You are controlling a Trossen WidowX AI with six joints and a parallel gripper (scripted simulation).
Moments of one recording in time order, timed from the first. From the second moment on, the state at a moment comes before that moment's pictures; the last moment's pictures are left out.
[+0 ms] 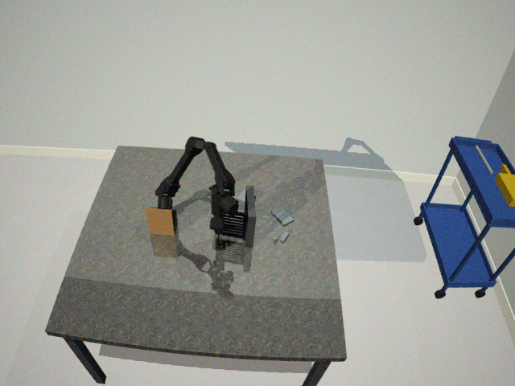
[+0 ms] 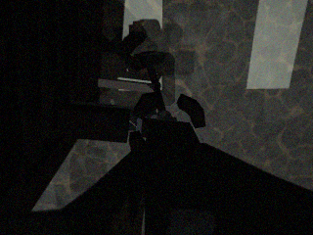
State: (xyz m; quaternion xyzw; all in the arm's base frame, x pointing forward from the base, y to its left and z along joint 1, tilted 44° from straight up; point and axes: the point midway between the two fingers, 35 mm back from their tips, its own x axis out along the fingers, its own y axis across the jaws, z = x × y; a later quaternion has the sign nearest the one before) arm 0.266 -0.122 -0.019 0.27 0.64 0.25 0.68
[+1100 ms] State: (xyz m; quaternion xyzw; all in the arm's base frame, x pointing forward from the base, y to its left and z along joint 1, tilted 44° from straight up) arm 0.276 -0.142 -0.037 0.19 0.61 0.32 0.70
